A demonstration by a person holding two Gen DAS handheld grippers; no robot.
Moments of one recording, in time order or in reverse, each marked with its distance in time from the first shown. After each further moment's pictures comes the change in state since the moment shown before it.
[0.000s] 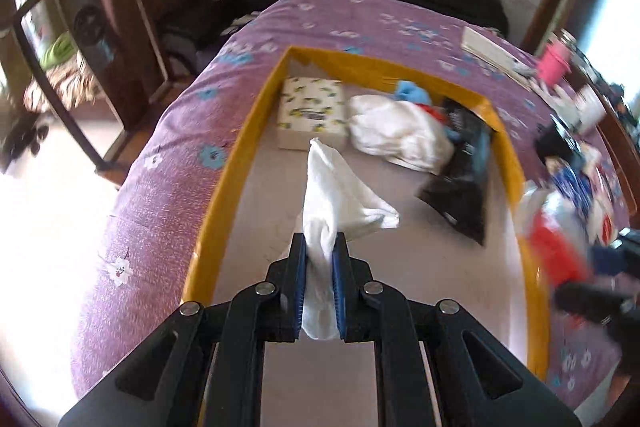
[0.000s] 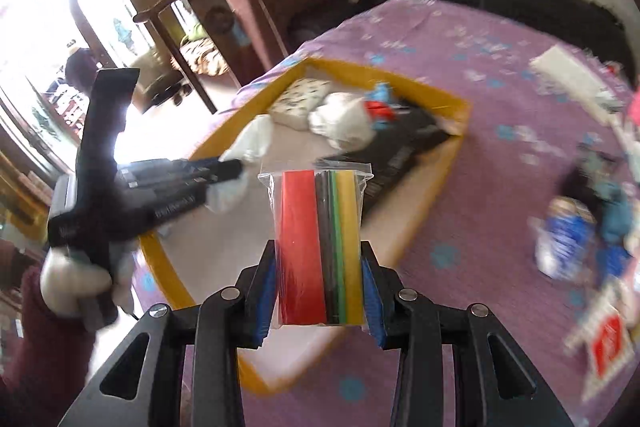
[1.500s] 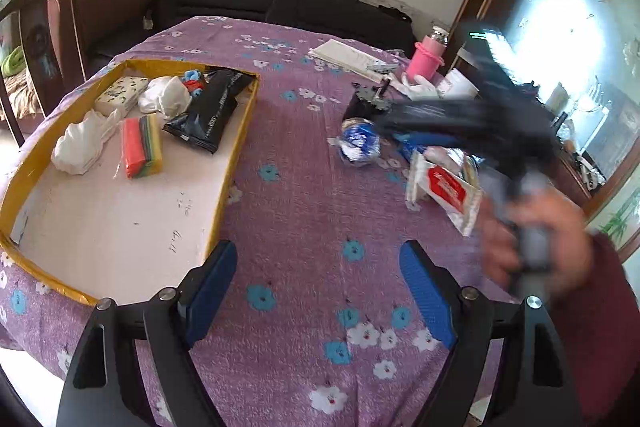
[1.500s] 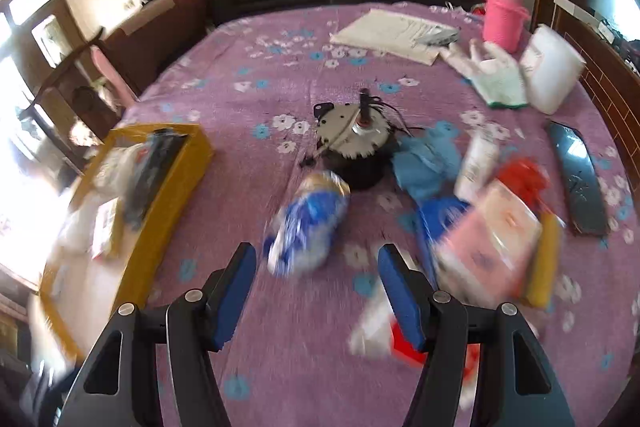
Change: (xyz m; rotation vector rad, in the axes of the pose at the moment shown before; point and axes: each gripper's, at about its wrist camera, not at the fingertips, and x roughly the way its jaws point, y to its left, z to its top) left arm -0.086 -0.198 -0.115 0.056 -0.164 -0.262; right arm -0.061 -0.189 -0.027 0.317 -0.091 -0.332
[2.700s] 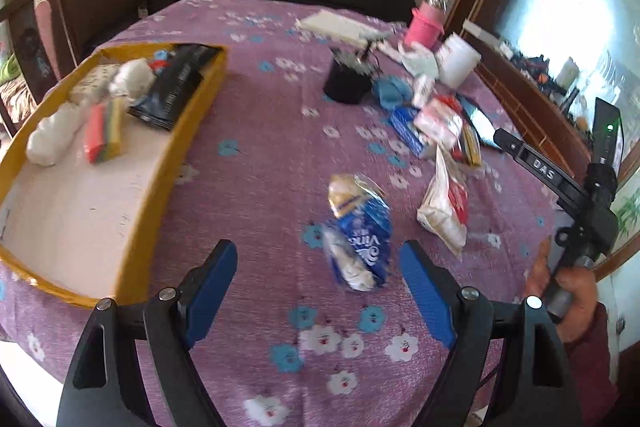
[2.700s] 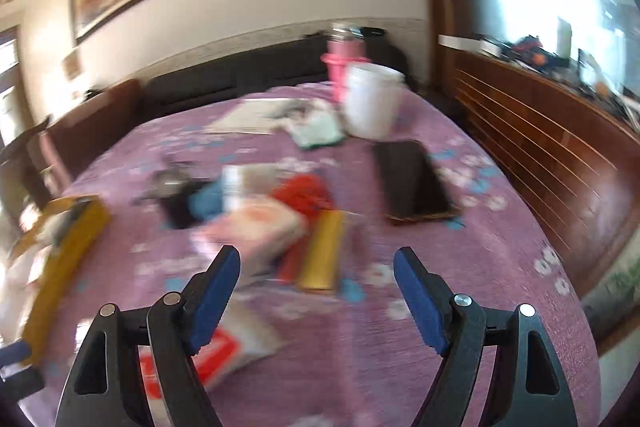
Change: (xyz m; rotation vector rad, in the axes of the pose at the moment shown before) left arm 0.042 -0.048 -0.007 0.041 0.100 0.060; right arm -0.080 -0.150 -0.100 0.175 -0.399 -0.225
